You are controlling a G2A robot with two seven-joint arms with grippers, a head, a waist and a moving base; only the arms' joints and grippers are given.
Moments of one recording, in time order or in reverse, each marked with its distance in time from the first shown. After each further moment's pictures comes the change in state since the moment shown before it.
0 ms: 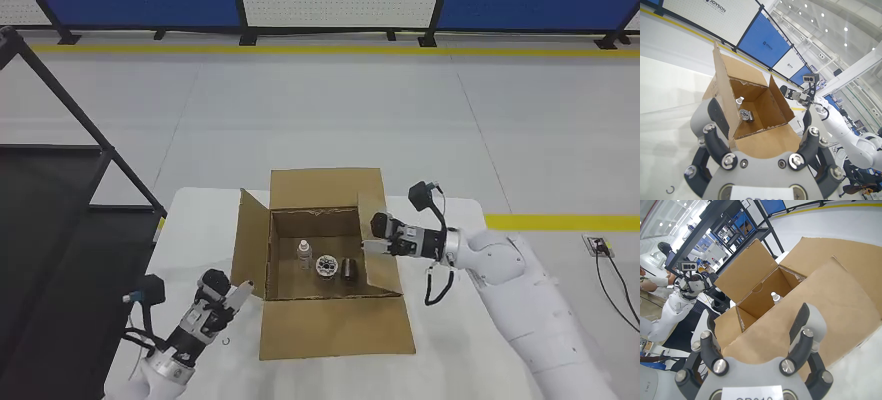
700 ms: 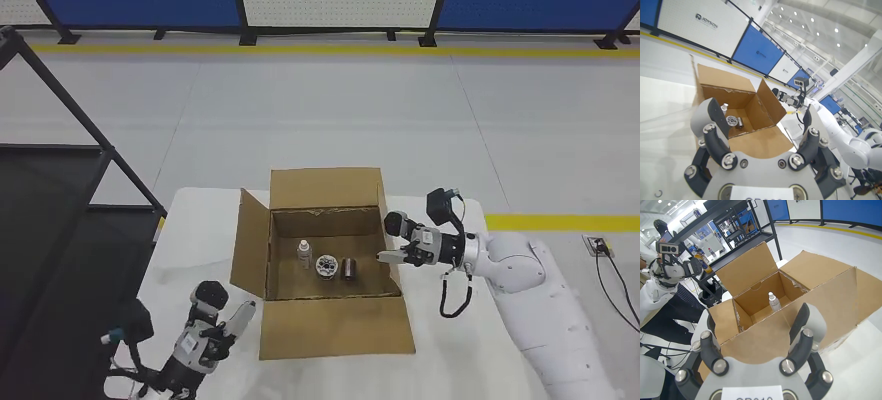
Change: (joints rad) left arm 0.236 -0.020 -0.051 -0.224 0.104 -0.001 0.215; right arm -0.097 0.020 0.153 -0.121 -0.195 -0.192 -0.059
